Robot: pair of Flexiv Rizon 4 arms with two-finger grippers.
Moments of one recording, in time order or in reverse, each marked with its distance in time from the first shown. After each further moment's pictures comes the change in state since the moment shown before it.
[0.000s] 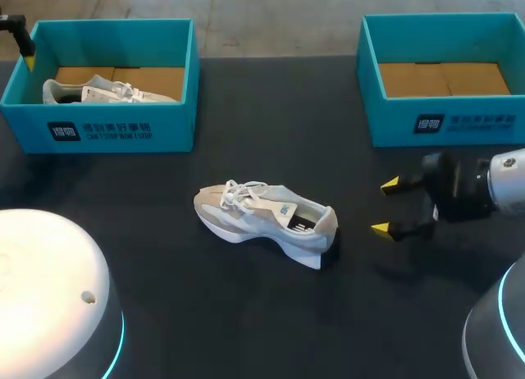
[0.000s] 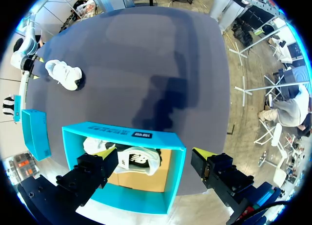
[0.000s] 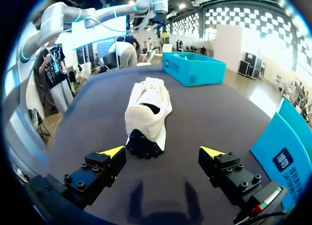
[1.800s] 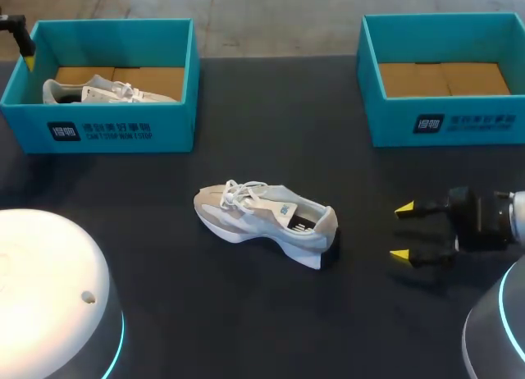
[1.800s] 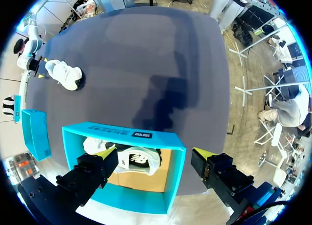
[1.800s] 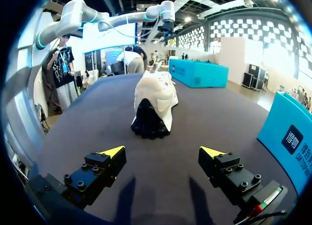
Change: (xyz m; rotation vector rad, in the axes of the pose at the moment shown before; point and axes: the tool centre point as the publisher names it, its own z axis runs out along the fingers) left arm 0.000 0.000 0.000 0.000 0.000 0.000; right arm 0.008 -0.058 0.001 -0.124 0.036 -0.054
